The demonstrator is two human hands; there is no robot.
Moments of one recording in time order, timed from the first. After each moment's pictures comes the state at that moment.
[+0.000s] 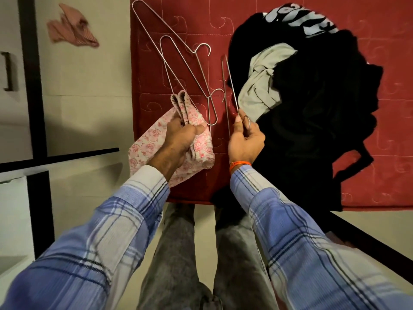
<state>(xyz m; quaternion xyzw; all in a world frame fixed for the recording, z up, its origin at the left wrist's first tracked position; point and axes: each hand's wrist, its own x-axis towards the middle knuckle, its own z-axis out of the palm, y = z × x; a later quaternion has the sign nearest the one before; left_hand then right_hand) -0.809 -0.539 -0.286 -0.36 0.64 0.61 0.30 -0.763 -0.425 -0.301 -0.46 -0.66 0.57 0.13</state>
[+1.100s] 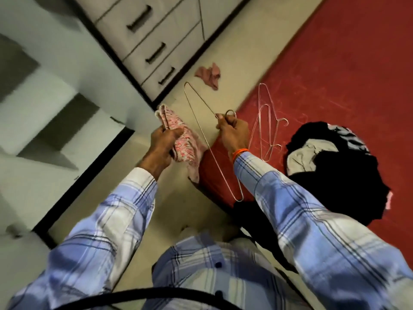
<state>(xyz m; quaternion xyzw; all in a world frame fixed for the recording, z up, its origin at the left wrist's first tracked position) -0.660 -0.694 -0.066 -0.52 0.54 0.66 -0.06 -0.748 -0.562 -0.108 -0.05 -0.74 0.64 -0.20</state>
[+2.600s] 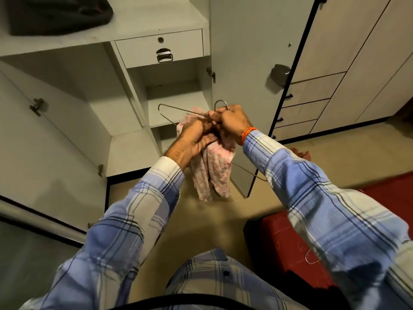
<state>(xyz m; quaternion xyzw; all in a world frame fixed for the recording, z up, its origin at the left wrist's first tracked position) -0.435 -0.808 0.097 -0.45 0.38 0.74 -0.33 -0.545 -0.772 0.115 0.39 -0.64 0.52 -0.41</state>
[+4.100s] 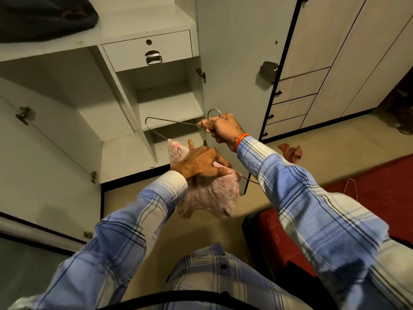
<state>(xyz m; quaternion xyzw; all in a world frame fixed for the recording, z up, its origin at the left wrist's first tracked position) -0.420 -0.783 0.054 -0.28 0.94 0.17 0.07 -0.534 -0.755 0.100 0.38 -0.64 0.51 -0.43</state>
